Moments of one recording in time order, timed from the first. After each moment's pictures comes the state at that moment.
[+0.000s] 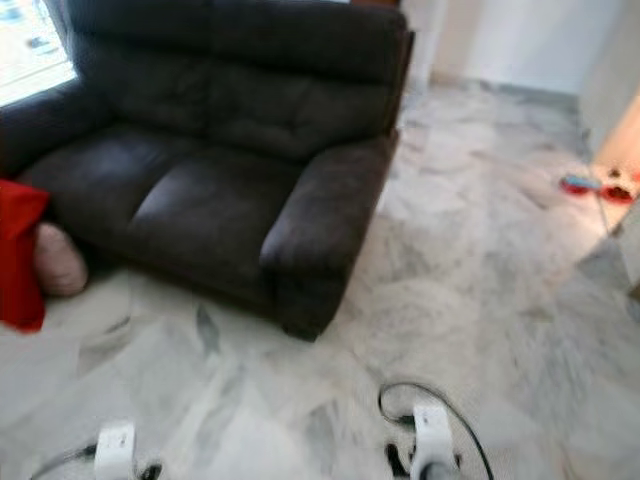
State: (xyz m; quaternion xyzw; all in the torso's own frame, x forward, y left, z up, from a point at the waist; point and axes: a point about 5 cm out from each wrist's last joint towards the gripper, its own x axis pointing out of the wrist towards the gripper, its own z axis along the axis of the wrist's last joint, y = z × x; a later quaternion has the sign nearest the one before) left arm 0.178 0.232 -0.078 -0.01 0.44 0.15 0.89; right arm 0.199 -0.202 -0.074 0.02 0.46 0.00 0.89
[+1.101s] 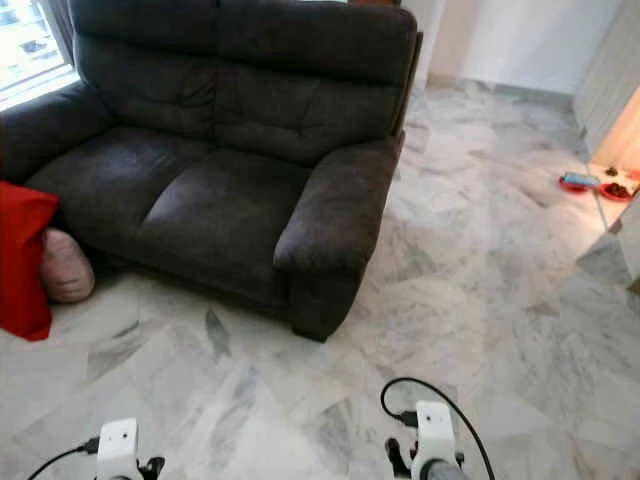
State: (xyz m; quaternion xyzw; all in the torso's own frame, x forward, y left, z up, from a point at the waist) left arm 0.183 0.225 -0.077 -0.01 0.43 0.14 0.89; right arm 0.186 -0.210 -0.080 0.03 0.47 -0.03 0.88
